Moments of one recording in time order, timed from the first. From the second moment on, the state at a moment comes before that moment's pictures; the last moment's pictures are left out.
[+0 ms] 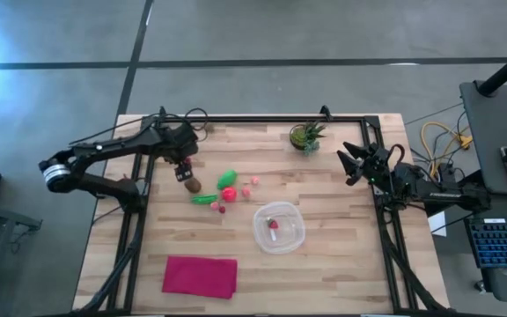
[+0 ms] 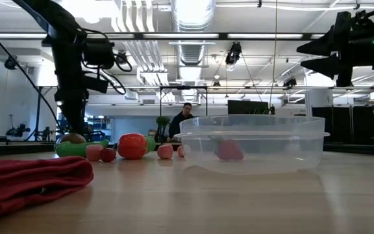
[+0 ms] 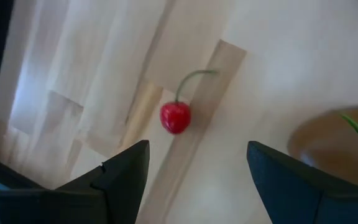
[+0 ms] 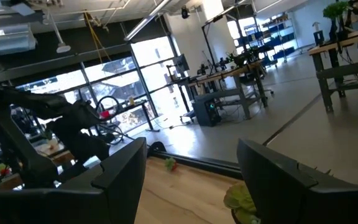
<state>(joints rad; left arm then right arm) 0.62 1.21 0.73 -0.79 -0.17 0.23 -0.08 0.06 0.01 0.27 0.57 0.23</state>
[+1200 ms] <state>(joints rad) 0.82 1.24 0.57 -0.50 -0.03 0.40 -0.08 0.06 0.01 0.13 0.57 0.29</state>
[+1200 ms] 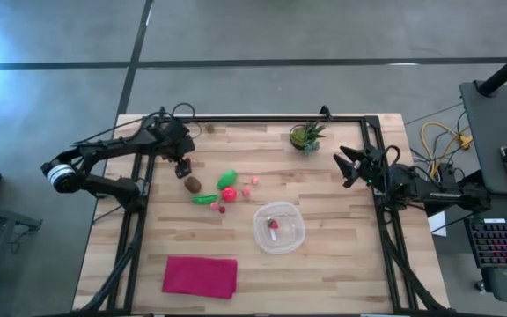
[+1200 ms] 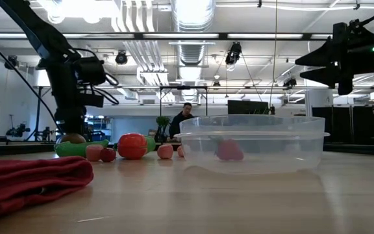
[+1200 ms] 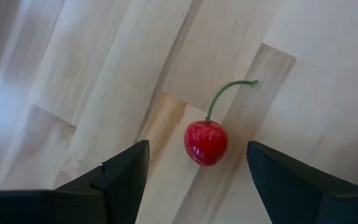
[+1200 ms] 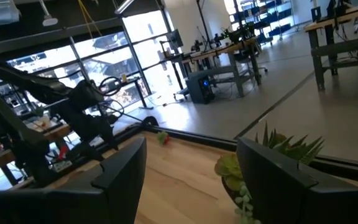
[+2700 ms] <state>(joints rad) 0.82 1.35 0.60 -0.48 -0.04 0.43 -0.08 0.07 0.01 0.13 0.58 0.31</state>
